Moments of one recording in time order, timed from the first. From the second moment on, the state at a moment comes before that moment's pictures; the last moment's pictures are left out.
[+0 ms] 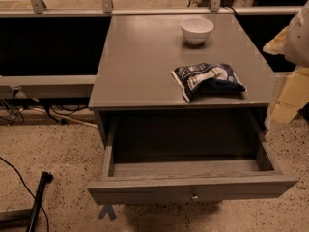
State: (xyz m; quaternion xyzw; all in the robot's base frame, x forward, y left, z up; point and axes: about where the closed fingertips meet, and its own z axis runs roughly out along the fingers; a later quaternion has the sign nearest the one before) arm 0.438 -0.217 0.976 -0.60 0.78 -0.03 0.16
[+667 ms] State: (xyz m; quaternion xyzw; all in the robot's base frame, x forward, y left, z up) arm 0.438 -0.217 0.955 -0.60 0.78 -0.01 0.19
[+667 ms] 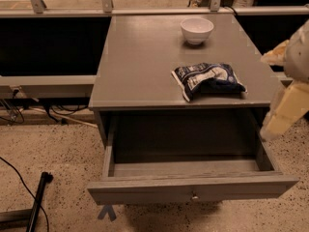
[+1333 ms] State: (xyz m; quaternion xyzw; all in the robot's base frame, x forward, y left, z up) arm 0.389 -0.205 0.831 -0.58 0.75 0.10 0.29
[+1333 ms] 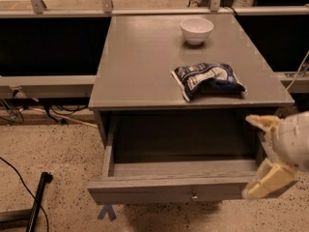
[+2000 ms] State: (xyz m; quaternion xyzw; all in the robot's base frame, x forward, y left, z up) arm 0.345 -0.233 0.732 -0.56 0.76 0.09 0.32
